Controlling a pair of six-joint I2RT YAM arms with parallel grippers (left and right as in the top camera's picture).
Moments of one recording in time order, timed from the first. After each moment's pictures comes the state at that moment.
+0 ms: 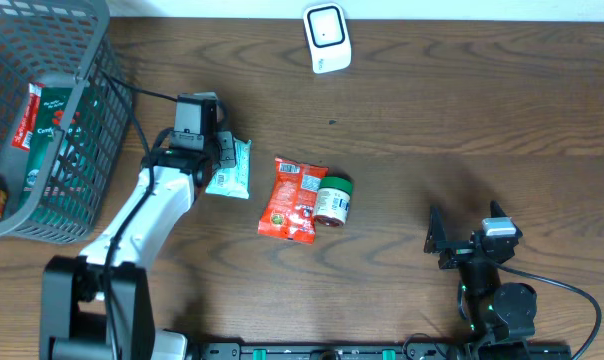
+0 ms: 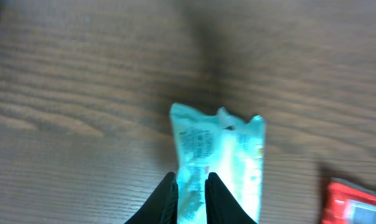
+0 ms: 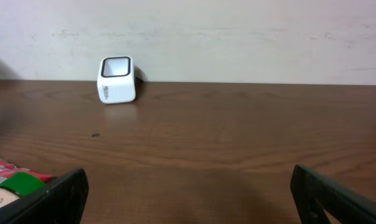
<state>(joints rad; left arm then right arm) -0.16 1.60 0.98 -0.34 -0.10 -0.22 0.12 0.01 0.01 -0.07 0.04 0.04</state>
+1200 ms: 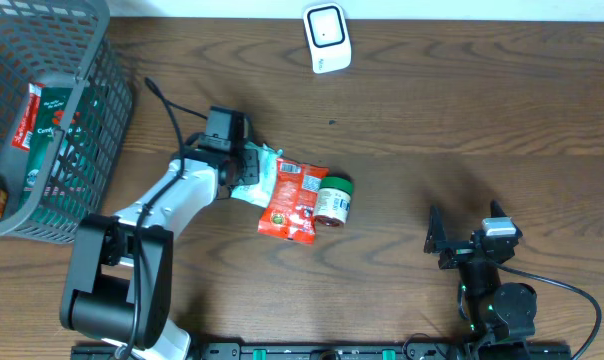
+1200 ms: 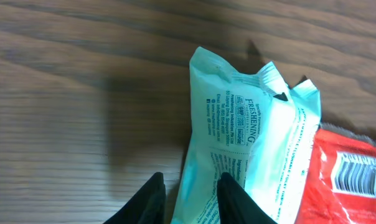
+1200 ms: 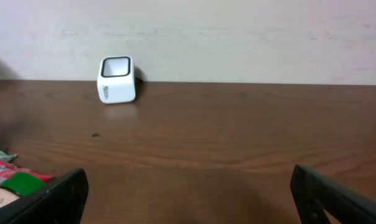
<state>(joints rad) -0.25 1.74 0.98 -0.38 0.04 -0.28 0.12 0.01 0.01 -0.07 0.04 0.04</state>
